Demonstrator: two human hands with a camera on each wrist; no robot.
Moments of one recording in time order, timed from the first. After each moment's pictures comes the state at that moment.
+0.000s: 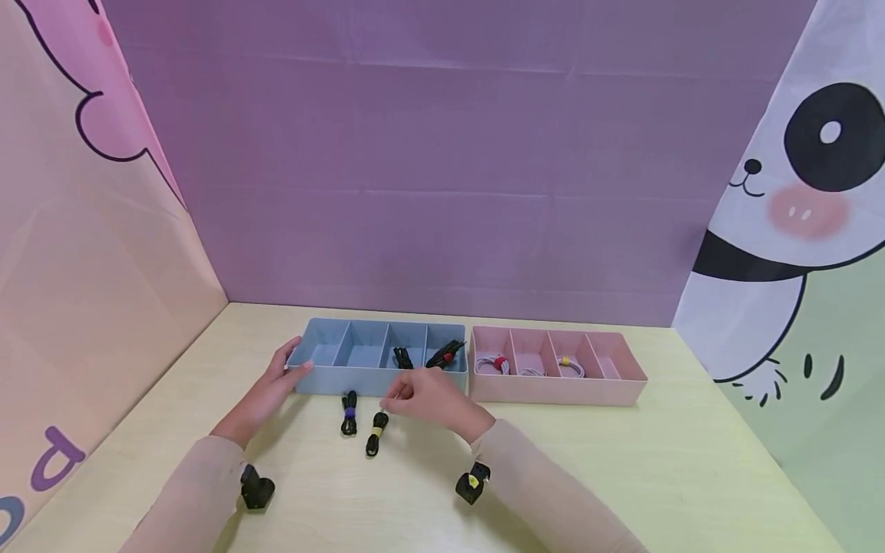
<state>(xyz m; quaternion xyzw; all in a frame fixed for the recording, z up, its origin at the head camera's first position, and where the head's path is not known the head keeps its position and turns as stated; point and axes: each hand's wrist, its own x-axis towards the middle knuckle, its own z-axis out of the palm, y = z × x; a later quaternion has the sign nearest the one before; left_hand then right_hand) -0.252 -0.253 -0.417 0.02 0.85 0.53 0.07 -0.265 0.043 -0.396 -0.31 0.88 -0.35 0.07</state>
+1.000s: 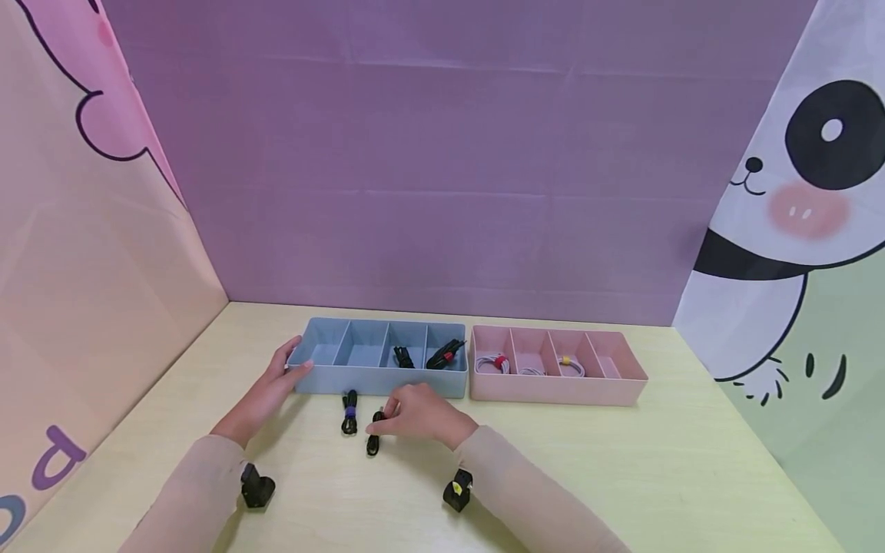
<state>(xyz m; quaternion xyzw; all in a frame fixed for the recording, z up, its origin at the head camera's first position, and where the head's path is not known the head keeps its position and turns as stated) -0.252 -0.254 -0.419 0.03 0.85 0.53 0.06 -0.260 0.024 -0.419 -0.26 0.91 -0.29 0.12</state>
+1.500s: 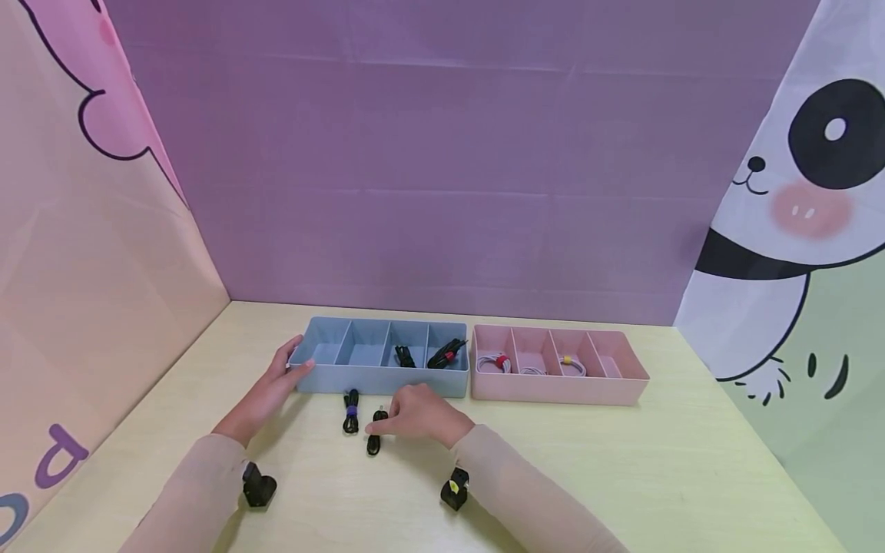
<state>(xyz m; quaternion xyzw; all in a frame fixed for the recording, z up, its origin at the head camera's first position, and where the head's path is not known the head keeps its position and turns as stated) -0.253 -0.255 -0.419 0.02 0.85 0.52 0.07 -0.262 0.019 -0.425 -0.25 0.92 -0.27 0.13</state>
